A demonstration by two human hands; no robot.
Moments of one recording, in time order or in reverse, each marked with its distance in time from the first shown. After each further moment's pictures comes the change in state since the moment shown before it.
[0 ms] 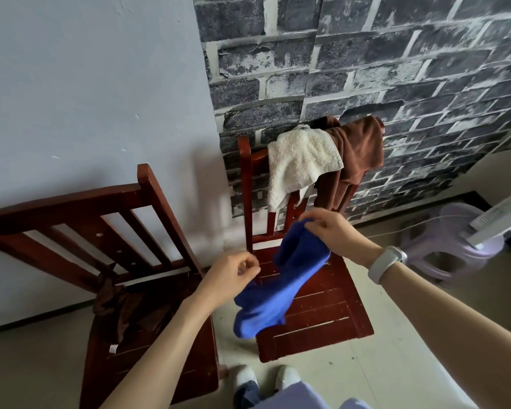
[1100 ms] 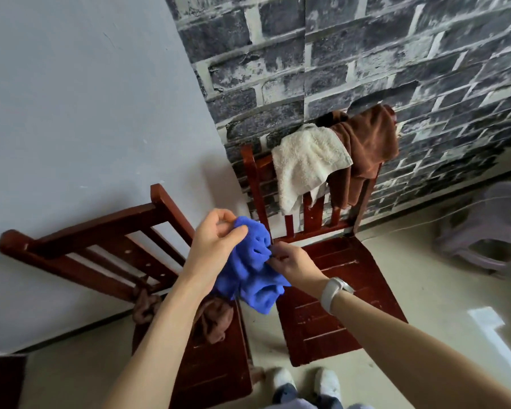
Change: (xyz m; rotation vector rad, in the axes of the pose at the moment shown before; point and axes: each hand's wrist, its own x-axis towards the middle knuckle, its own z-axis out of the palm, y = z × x) left_hand 0.001 0.070 -0.064 -0.596 0.369 -0.112; right_hand 0.002 0.010 0.098 0.212 -0.049 0.020
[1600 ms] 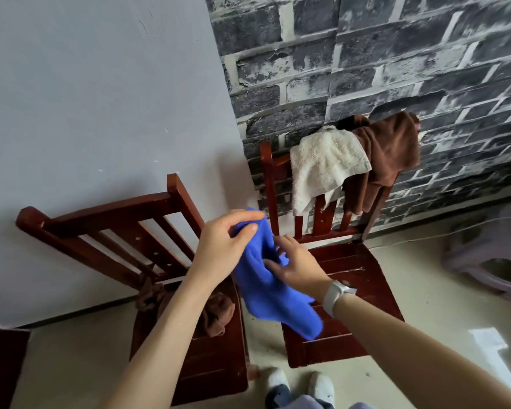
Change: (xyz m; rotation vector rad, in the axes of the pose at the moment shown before) left_hand -0.011 0.008 -0.007 0.292 0.007 0.249; right_hand -0.005 -0.022 0.004 -0.206 -0.038 -0.102
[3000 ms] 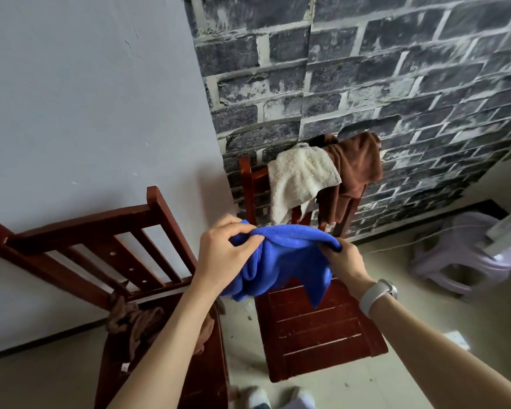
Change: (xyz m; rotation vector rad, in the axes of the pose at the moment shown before) left_hand -0.001 0.004 0.025 0.091 0.111 0.153; right_hand -0.021 0.054 -0.078 0.217 0.401 0.498
